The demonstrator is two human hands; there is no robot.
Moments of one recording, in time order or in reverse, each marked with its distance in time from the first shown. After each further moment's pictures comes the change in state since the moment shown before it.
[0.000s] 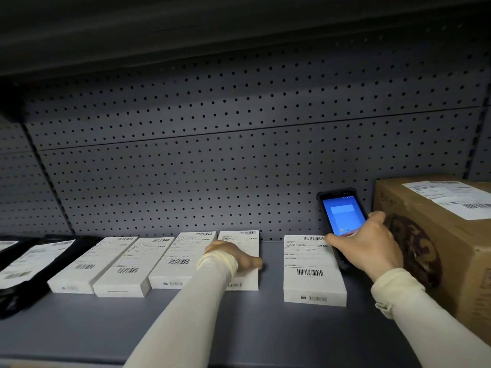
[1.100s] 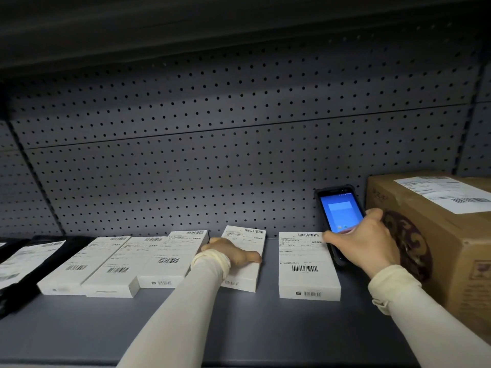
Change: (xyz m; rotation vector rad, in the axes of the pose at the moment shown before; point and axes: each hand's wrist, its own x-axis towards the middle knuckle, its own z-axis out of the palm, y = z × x) left_hand 0.014 -0.003 0.003 -0.159 0.005 -0.011; right_hand -0.001 0.004 -0.002 0.013 0.022 0.009
